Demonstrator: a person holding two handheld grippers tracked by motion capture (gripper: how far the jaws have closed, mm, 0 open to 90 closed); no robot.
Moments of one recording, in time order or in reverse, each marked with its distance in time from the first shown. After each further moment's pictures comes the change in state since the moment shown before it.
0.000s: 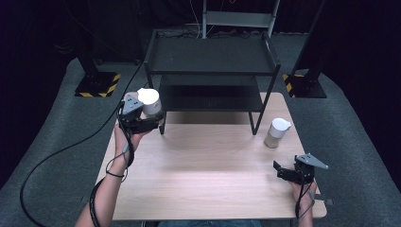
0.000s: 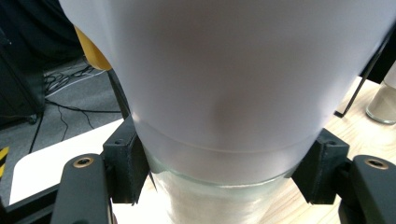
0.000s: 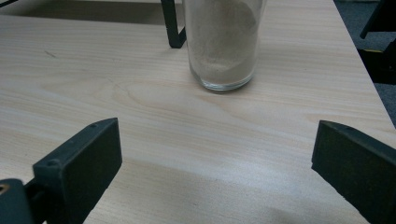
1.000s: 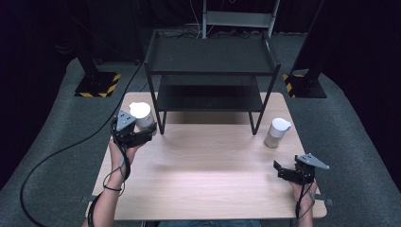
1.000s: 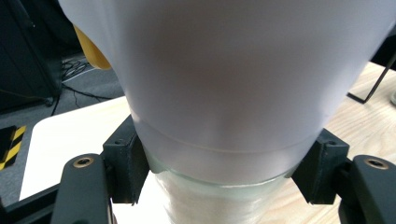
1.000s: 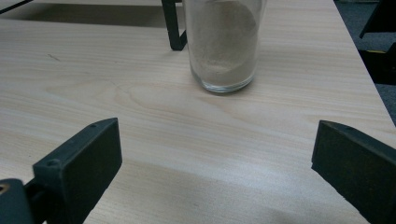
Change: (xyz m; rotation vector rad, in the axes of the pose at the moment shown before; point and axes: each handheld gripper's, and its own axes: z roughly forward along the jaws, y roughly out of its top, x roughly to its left) left arm -0.005 -0.046 -0.013 -0.009 0.064 -0.056; right arm -0.002 -0.001 -0.001 -0.008 0.009 0.005
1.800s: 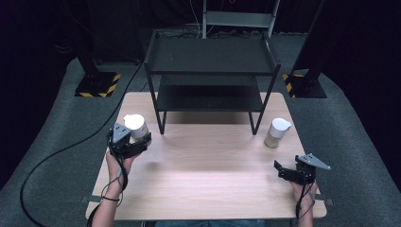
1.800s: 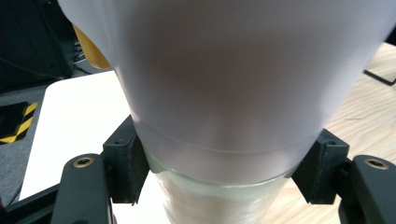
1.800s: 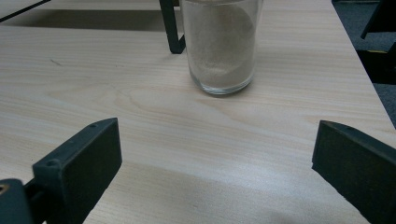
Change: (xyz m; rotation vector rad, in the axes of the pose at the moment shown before) left arm 0.001 -0.043 -0.004 0.022 0.055 -0.052; right arm -0.002 -0.003 -0.001 -0.014 0.004 0.017
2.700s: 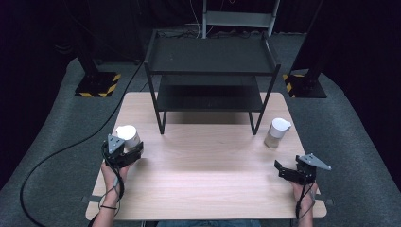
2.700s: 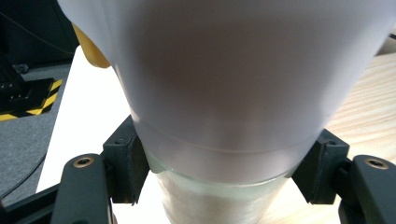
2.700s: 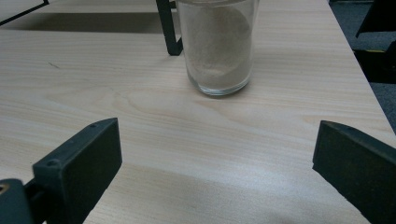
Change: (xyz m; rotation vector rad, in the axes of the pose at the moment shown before) left arm 0.009 -0.044 0.000 0.036 0.089 -0.048; right arm 0.000 -0.001 -0.001 -0.007 -0.005 0.012
